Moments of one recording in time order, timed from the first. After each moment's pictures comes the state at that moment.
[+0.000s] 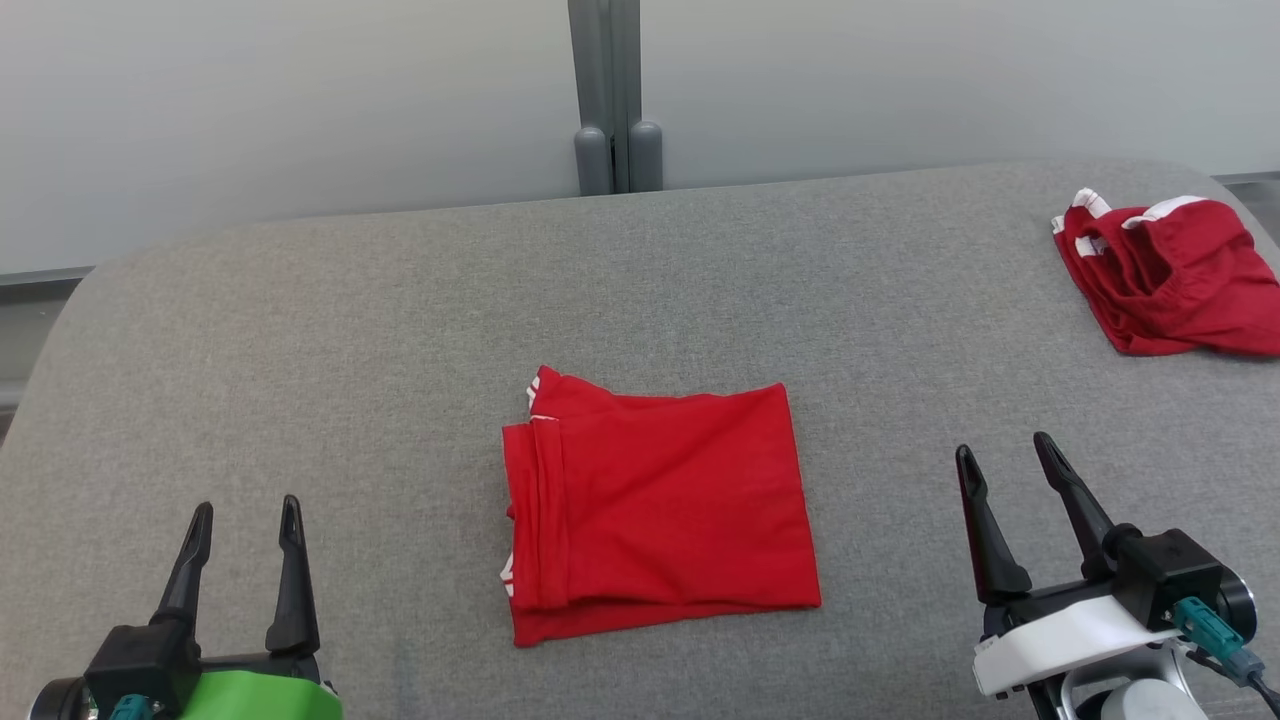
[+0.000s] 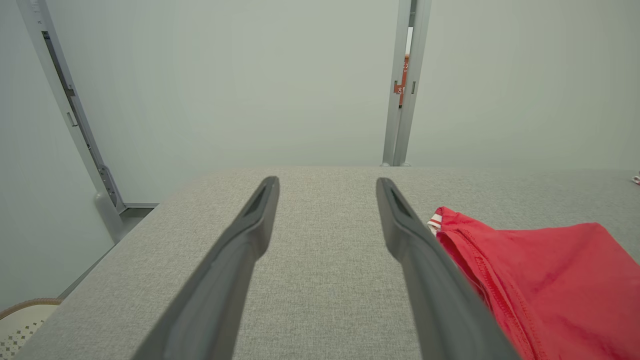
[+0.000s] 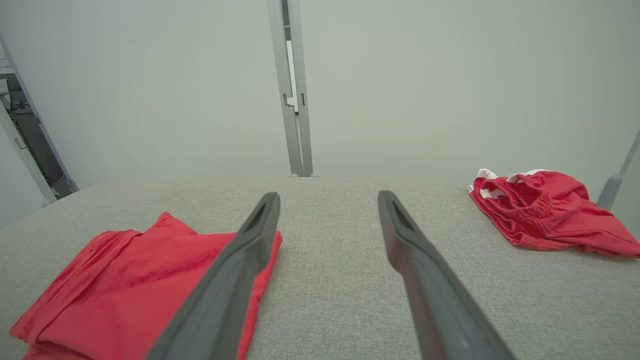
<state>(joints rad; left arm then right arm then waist) 0.05 0.08 0.10 0.12 -0.14 -0.13 -0.26 0.03 -0.13 0.08 0.08 0.18 0.13 -0.26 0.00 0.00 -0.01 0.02</state>
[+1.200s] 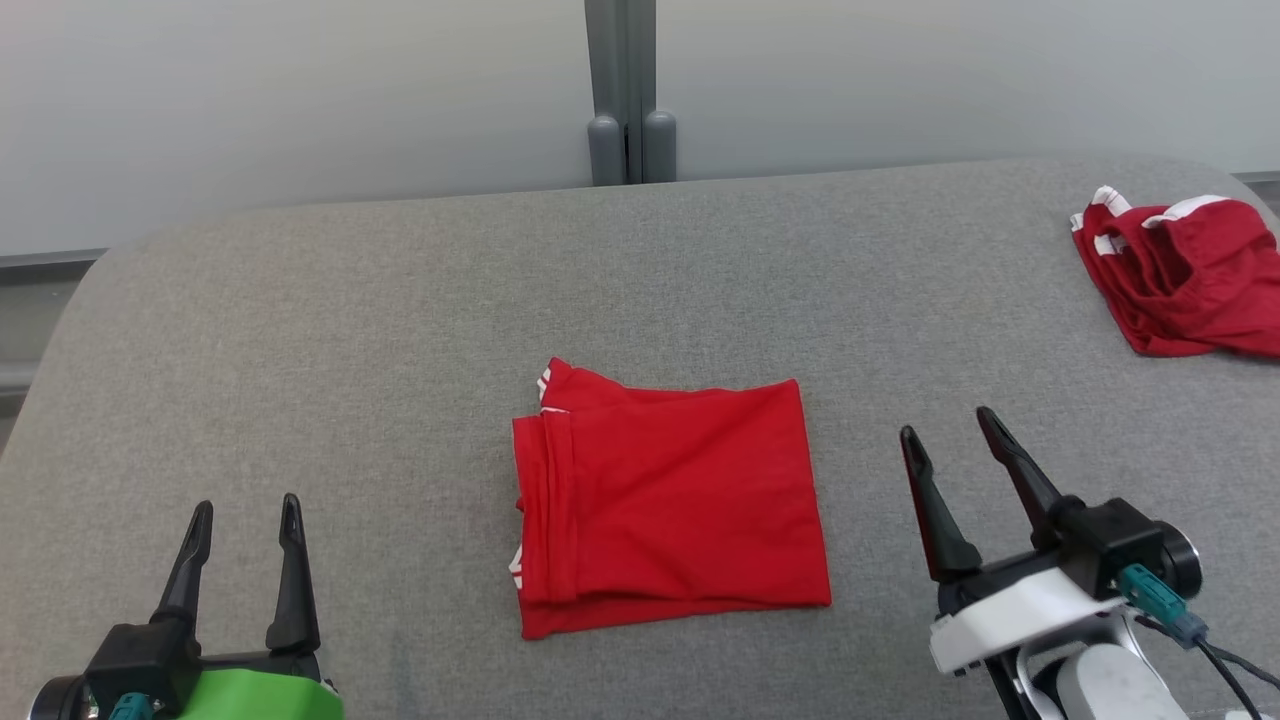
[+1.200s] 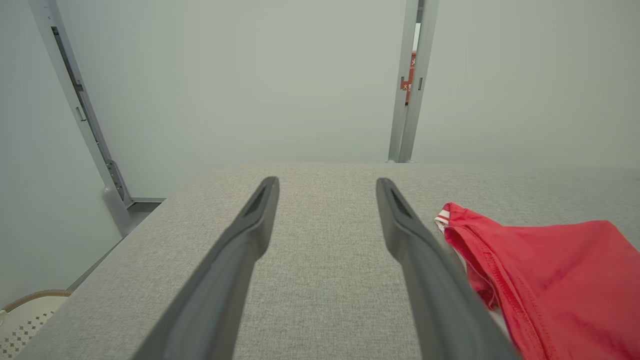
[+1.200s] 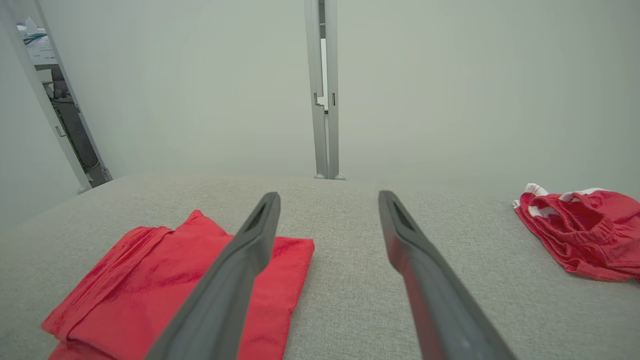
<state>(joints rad) 0.05 0.08 0.10 0.12 -0.14 -0.13 -0.26 -0.04 -0.14 0.16 0.11 0.18 0.13 -0.26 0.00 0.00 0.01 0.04</state>
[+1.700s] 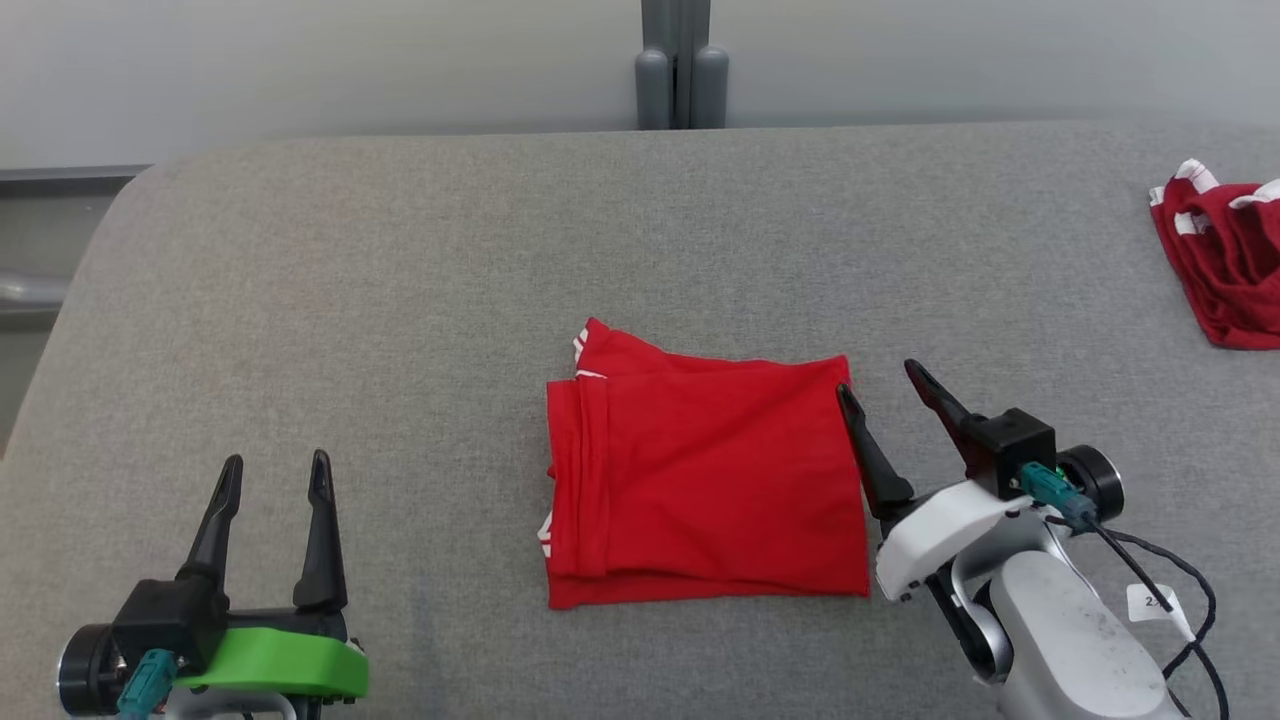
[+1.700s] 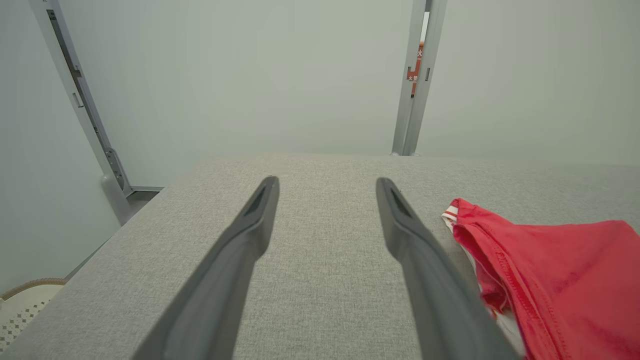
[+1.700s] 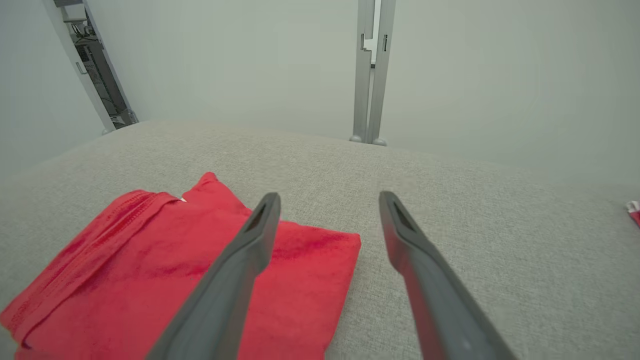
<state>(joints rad) -0.01 0.07 0.05 0.13 -0.15 -0.13 -0.26 -0.32 -0.13 0.27 0.47 0.18 0.13 -0.26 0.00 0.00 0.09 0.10</state>
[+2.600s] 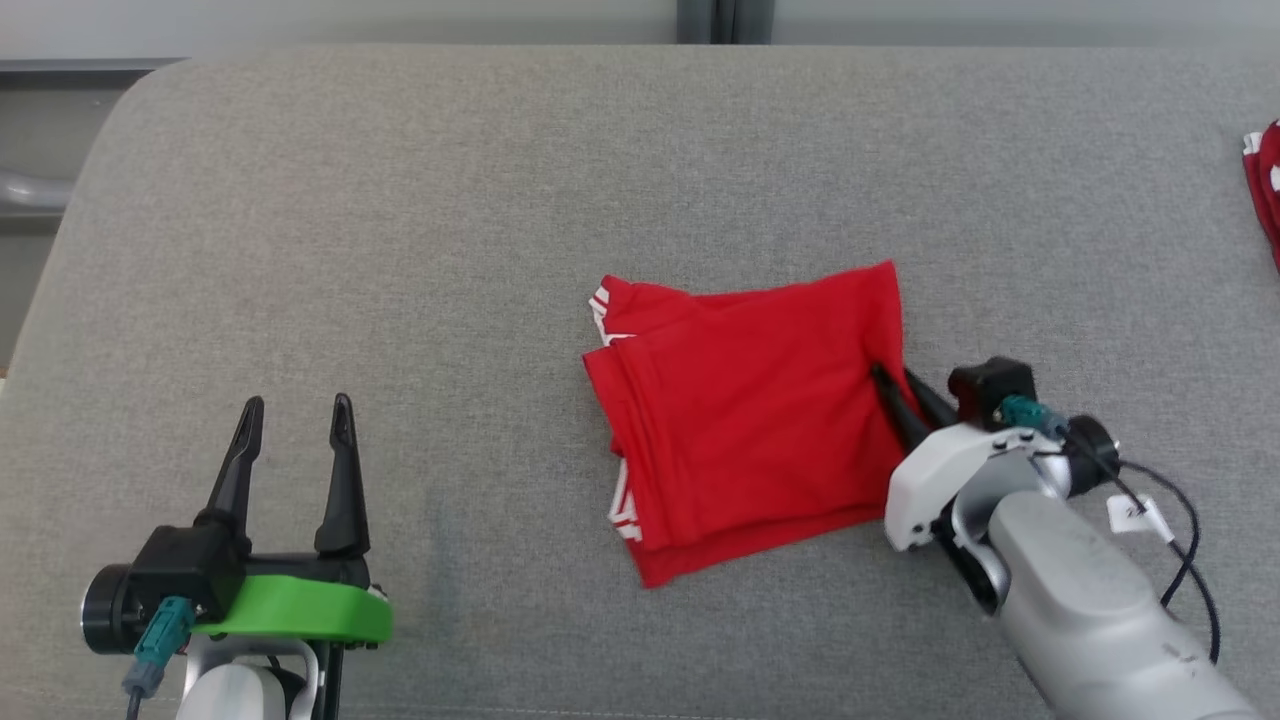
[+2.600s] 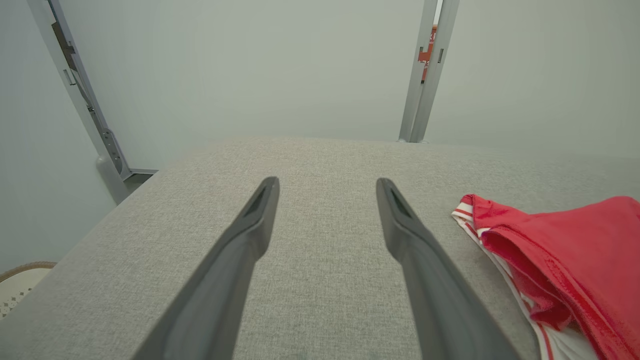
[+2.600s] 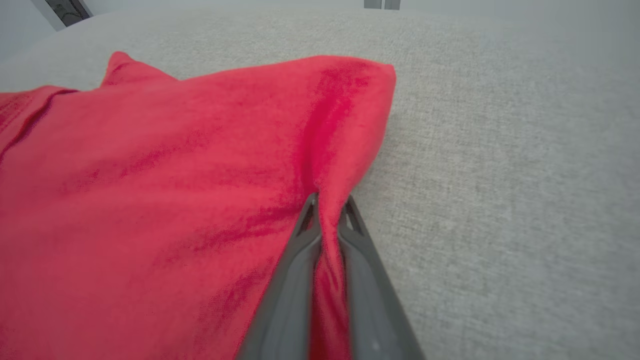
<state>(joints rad) -0.09 0.05 0.02 0.14 -0.17 -0.13 -0.26 -0.55 -0.12 0.36 0.89 0.29 0.13 -0.26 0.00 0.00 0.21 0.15</state>
